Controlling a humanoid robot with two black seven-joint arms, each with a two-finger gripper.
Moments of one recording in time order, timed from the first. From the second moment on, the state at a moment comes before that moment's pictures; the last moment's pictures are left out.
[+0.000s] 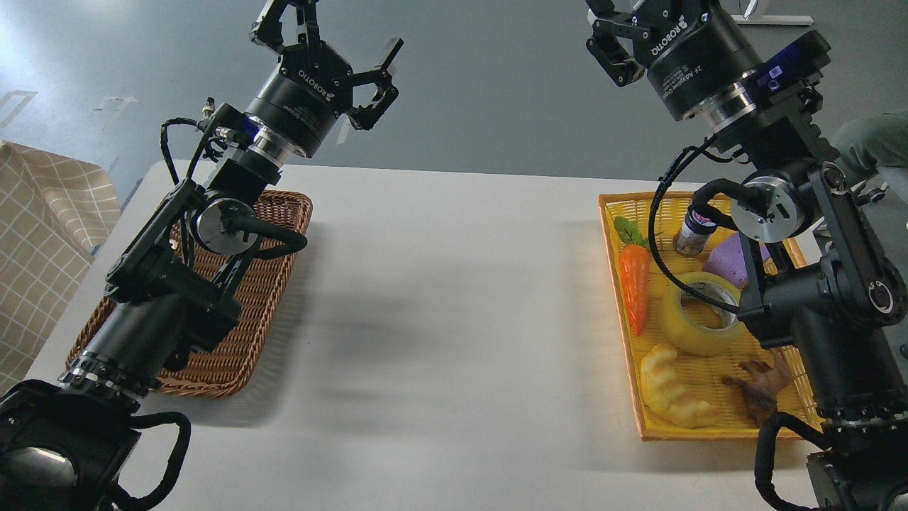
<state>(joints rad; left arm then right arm) -0.65 0.15 -1.24 -1.04 0.40 -0.49 -0.16 0.71 0.00 1.41 1.26 -0.94 0.37 0.03</state>
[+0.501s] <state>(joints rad) -0.65 0.15 -1.23 -1.04 0.40 -0.49 -0.16 0.70 0.00 1.41 1.26 -0.94 0.35 0.03</state>
